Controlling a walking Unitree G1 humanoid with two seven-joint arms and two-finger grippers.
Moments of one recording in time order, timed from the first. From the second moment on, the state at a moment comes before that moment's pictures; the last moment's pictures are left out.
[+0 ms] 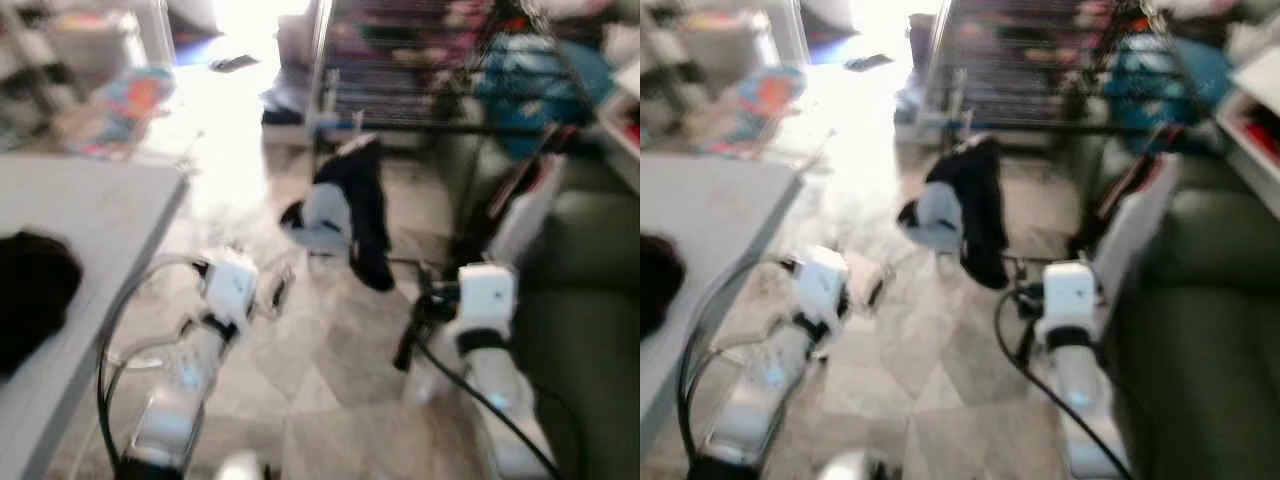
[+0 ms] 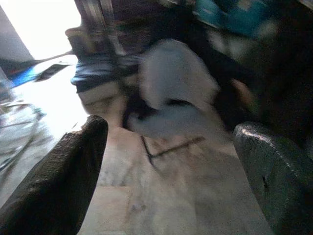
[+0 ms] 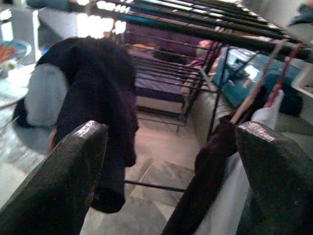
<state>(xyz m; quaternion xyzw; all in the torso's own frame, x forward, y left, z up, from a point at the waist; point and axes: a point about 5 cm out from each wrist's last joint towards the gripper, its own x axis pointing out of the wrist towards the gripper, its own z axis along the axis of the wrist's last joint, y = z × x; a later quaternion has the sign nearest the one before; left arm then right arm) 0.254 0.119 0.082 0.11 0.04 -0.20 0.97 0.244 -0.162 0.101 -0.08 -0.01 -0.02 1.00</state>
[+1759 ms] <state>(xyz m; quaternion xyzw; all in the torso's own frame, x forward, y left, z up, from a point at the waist) 0.271 0.109 0.107 0.02 0.01 -0.17 0.98 0.263 -0.184 0.114 -0.10 -0.03 -0.07 0.99</state>
